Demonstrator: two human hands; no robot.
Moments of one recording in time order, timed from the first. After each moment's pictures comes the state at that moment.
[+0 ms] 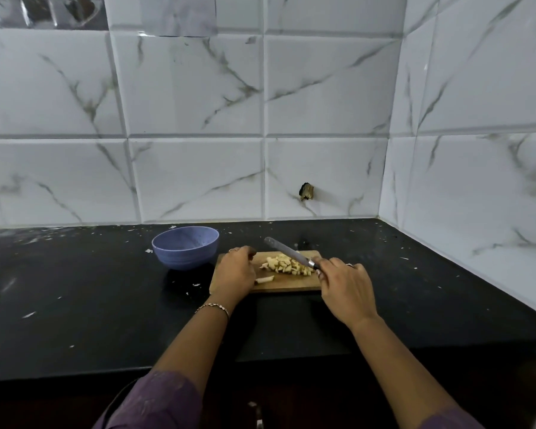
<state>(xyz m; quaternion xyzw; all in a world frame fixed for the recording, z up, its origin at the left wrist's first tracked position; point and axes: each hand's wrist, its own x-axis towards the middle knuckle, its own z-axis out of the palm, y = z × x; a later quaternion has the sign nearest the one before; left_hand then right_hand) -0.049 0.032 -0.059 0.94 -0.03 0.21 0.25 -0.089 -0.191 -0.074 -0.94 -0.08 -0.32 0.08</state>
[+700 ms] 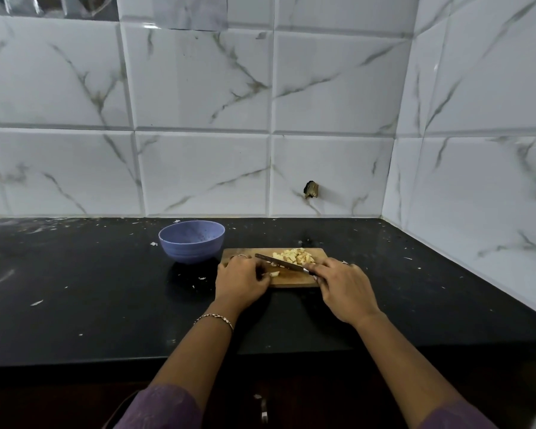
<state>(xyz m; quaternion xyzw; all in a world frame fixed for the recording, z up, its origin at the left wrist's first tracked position) -0.074 0.034 -0.070 0.96 -0.06 0.22 0.18 -0.091 -0.188 -0.076 -0.94 -0.16 -0.30 0.05</state>
